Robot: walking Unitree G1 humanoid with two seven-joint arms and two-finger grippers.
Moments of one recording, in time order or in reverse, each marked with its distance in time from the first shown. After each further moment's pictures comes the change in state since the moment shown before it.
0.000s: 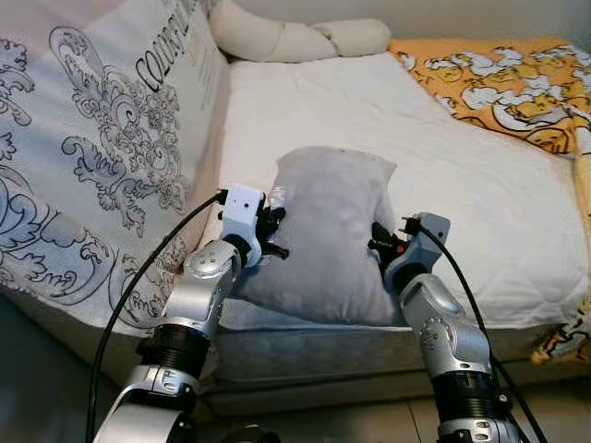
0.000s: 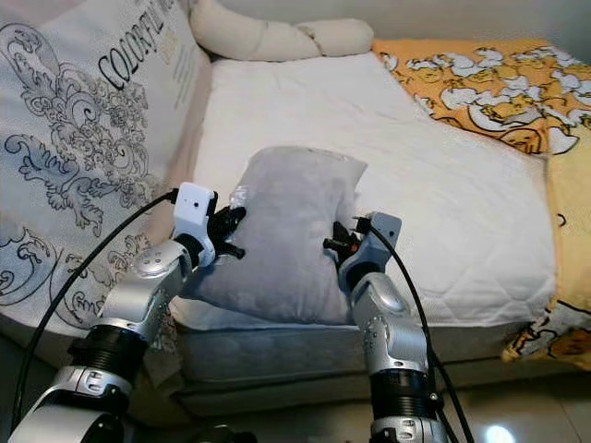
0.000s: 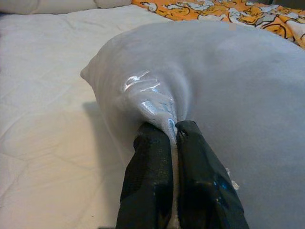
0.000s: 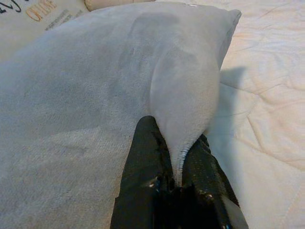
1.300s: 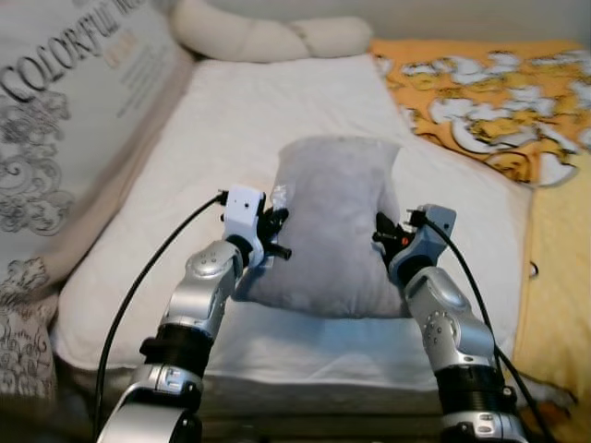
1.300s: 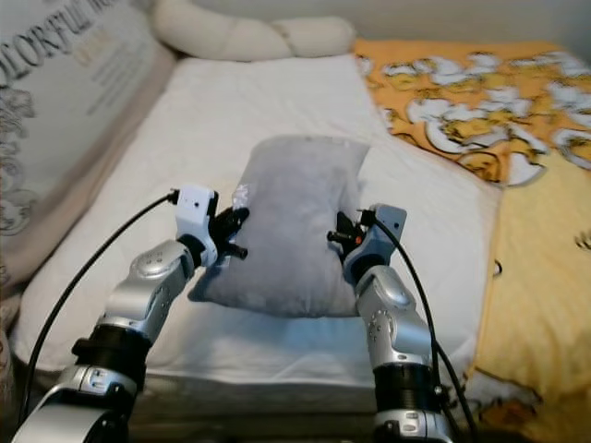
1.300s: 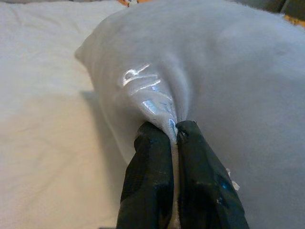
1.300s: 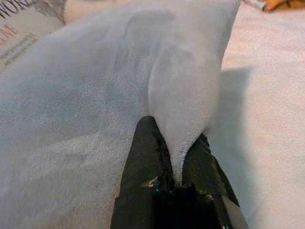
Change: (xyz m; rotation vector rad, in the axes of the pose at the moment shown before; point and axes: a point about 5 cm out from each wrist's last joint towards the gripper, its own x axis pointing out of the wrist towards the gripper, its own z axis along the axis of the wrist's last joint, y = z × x) left arm 0.000 0.001 -0.004 -0.040 0.009 -0.011; right arm 0.003 0.003 0.006 -0.005 -0.035 0.029
